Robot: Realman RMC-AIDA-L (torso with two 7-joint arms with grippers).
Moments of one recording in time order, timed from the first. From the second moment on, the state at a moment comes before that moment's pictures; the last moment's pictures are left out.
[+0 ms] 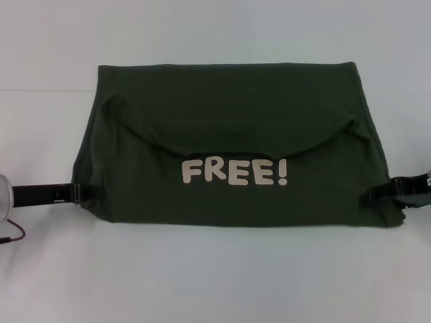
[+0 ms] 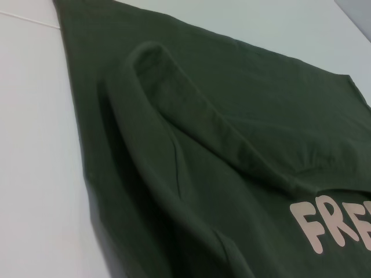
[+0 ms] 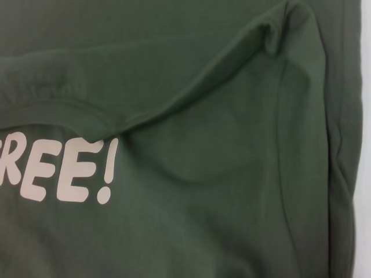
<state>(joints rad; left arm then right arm) -0.58 -2.09 0.47 0.74 2.43 1.25 -2.08 0.75 1.93 -0.84 -0.61 -2.55 -1.23 2.58</state>
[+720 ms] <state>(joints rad) -0.58 -2.09 0.47 0.74 2.43 1.25 -2.08 0.75 1.94 -0.83 -0.62 -2.55 -1.26 2.57</state>
